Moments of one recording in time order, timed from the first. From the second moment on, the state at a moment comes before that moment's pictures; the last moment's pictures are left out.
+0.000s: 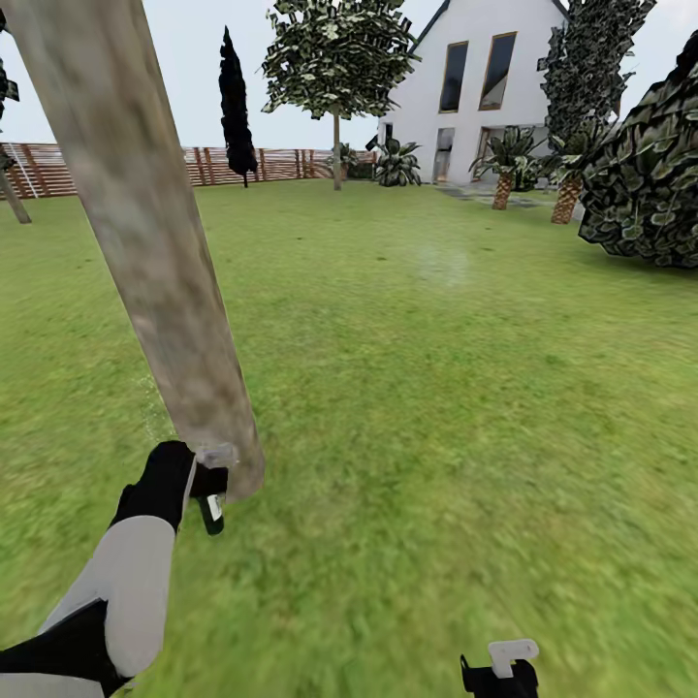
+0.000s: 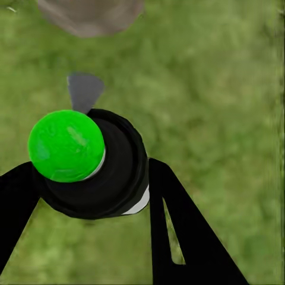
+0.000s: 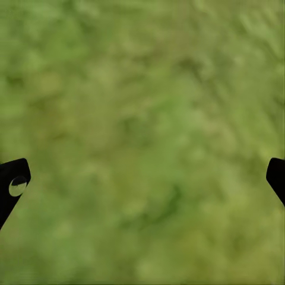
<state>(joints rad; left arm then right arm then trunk) -0.90 -0.05 0.52 -0.73 -0.60 0.90 -0.27 -0.43 -0.03 0.12 -0.07 0.01 -0.39 -0.12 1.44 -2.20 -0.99</state>
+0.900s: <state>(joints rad) -0.85 0.06 0.44 -0.72 -0.61 0.90 -0.27 -0.43 -0.04 0.12 -0.07 0.01 -0.39 -0.13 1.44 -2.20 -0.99</state>
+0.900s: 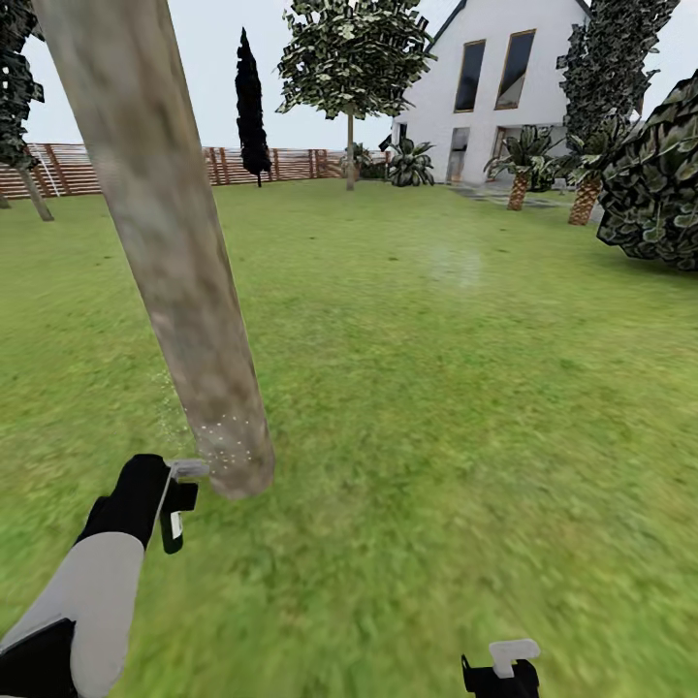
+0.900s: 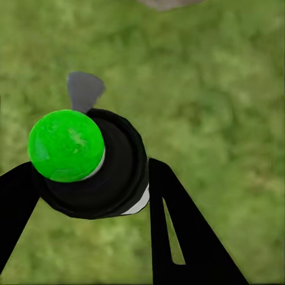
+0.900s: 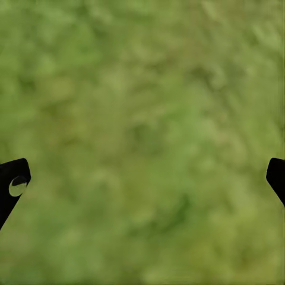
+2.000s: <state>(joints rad) -0.84 0.06 0.43 -0.72 -0.61 0.90 -0.26 -0.43 -0.03 0.12 -0.07 0.01 -0.39 -0.13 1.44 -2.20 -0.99</state>
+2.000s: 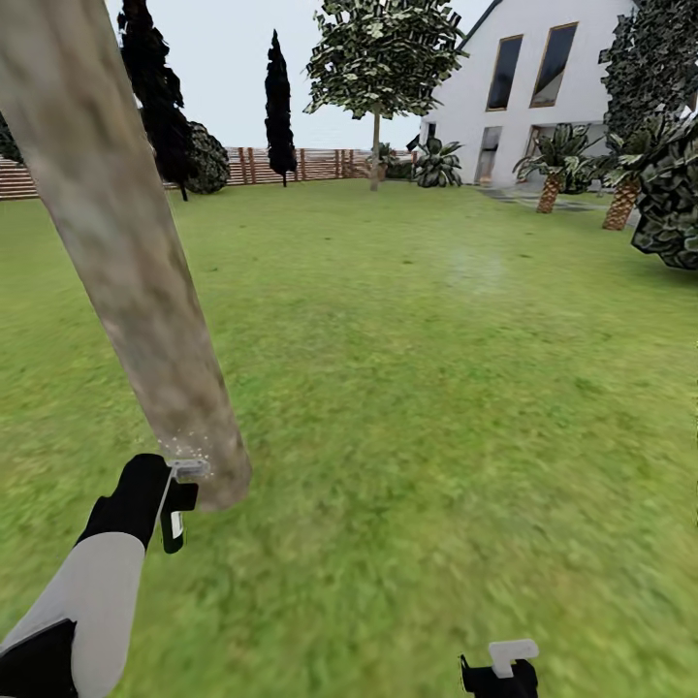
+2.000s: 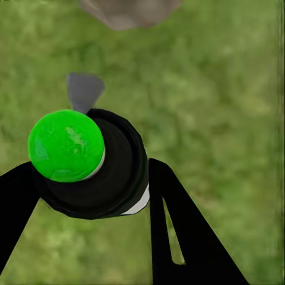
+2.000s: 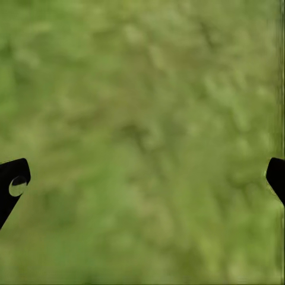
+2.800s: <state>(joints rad) -0.85 0.06 0.44 -0.74 -0.61 0.91 -0.26 -0.43 -0.03 0.12 -0.07 0.01 -0.39 -0.13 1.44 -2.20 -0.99</state>
